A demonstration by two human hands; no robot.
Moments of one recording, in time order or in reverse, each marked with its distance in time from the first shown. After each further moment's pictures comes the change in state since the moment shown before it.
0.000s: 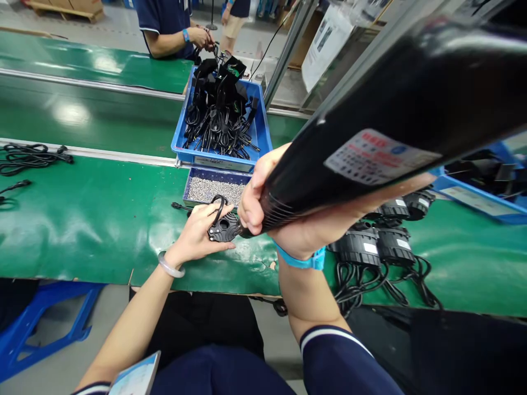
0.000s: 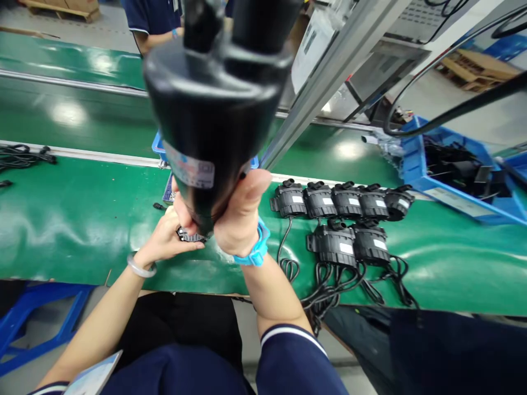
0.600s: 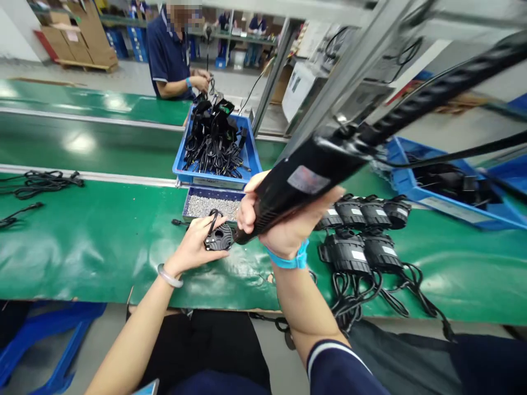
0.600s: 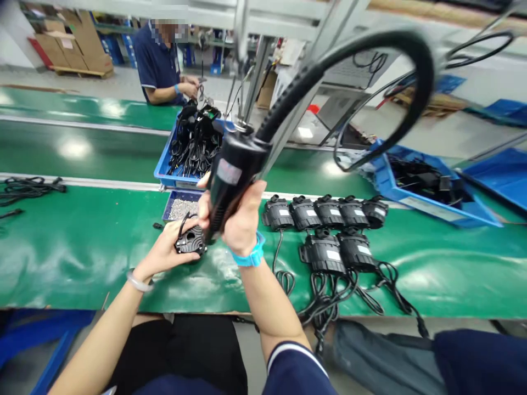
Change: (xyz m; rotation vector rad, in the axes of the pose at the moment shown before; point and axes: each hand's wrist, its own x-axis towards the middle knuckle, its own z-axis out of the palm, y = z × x) left_hand -0.001 -0.004 -0.002 0.007 -0.032 -0.042; right_hand -0.013 0.034 -0.032 0.012 0.199 -0.187
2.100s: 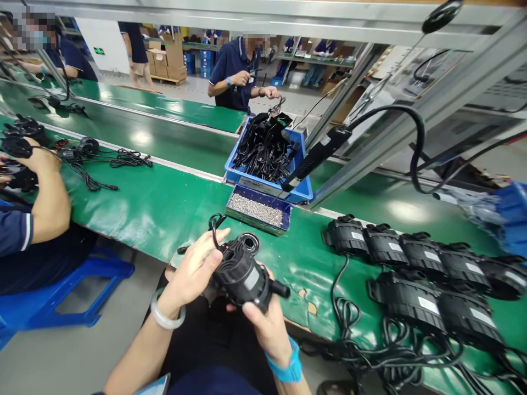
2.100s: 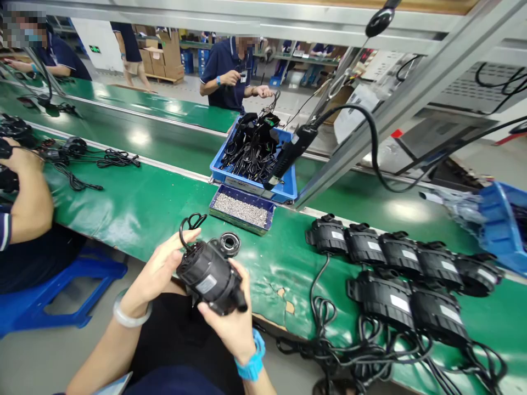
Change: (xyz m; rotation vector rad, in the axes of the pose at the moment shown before) left_hand -0.096 0.071 -0.031 -0.369 0.367 -0.362; right_hand -0.203 0.100 -0.017 -0.270 0.060 0.368
